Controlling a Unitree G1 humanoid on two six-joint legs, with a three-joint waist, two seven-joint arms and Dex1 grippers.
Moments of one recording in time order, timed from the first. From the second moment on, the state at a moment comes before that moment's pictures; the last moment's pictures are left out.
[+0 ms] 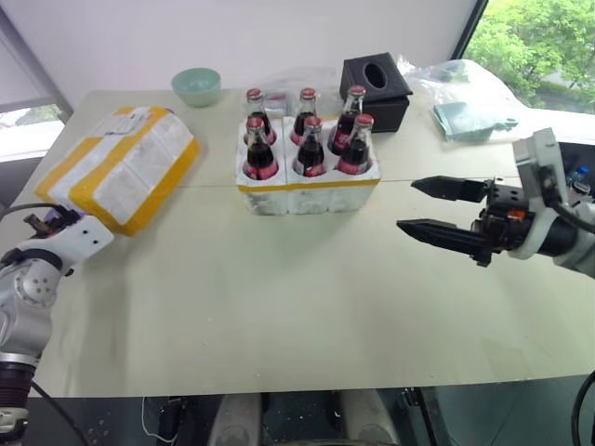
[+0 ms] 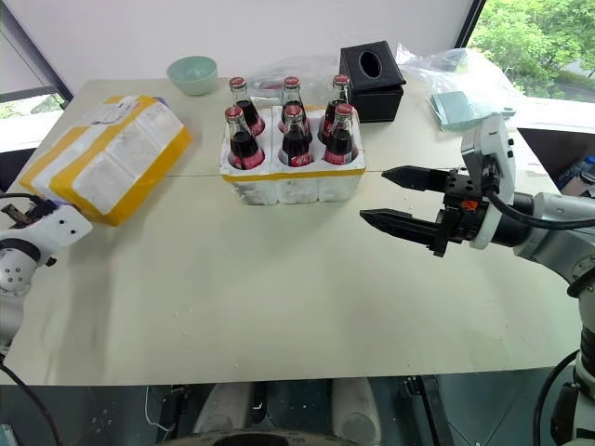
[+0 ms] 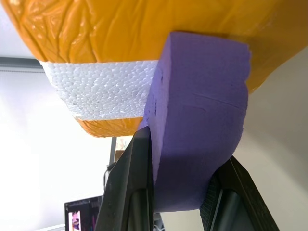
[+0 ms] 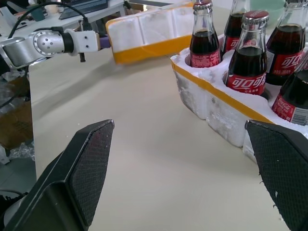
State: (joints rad) left arm -0.12 0.90 0.18 0.19 0.49 0.15 -0.27; right arm -0.35 -0.94 -0.41 -0.46 1.01 0.96 0.86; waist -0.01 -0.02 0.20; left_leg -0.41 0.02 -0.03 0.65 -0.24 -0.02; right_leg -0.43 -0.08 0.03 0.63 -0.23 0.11
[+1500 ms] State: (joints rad) left arm -1.39 0.75 -0.28 1.20 0.52 -0.87 -0.52; right arm -0.13 -0.95 -0.52 -0.54 1.04 0.91 0.75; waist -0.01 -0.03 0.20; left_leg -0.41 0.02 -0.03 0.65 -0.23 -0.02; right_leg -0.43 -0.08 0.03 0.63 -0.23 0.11
